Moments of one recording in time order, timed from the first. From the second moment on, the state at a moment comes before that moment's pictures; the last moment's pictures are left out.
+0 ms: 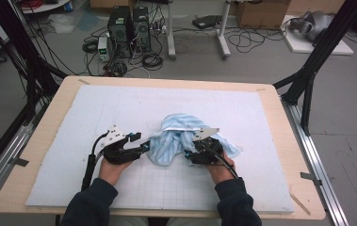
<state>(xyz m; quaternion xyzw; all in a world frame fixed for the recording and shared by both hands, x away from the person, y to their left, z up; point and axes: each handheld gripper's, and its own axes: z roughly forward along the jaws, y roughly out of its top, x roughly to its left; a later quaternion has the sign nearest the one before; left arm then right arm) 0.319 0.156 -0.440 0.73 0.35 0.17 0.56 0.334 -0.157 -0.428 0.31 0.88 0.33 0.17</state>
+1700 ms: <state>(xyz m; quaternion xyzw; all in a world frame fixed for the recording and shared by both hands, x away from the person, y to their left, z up) 0.345 0.149 -0.438 0.73 0.41 0.17 0.52 0.284 -0.124 -0.366 0.19 0.87 0.43 0.14</state>
